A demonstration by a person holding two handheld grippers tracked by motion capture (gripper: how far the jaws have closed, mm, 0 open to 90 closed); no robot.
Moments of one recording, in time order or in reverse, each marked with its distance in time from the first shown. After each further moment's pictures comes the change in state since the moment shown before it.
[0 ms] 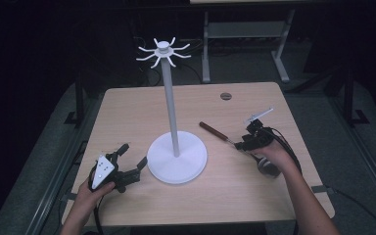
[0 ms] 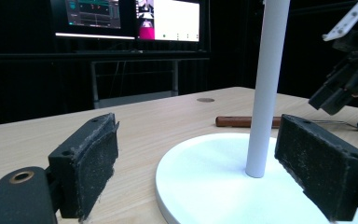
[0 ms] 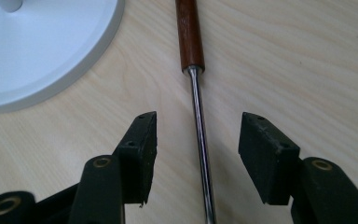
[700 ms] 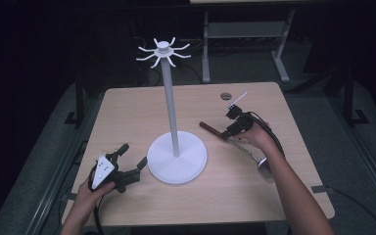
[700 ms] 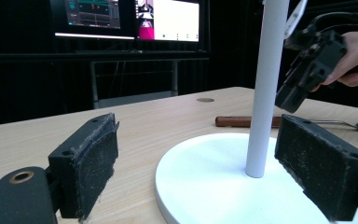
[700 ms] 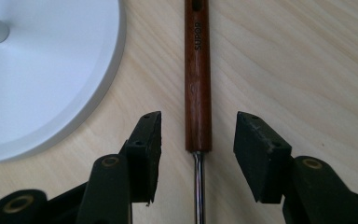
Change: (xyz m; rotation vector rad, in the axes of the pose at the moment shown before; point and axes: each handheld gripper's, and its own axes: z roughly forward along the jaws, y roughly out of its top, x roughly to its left) left arm 0.000 0.000 0.000 0.000 -0.002 0.000; right arm -0.002 0.069 0.039 0.144 0.044 -0.077
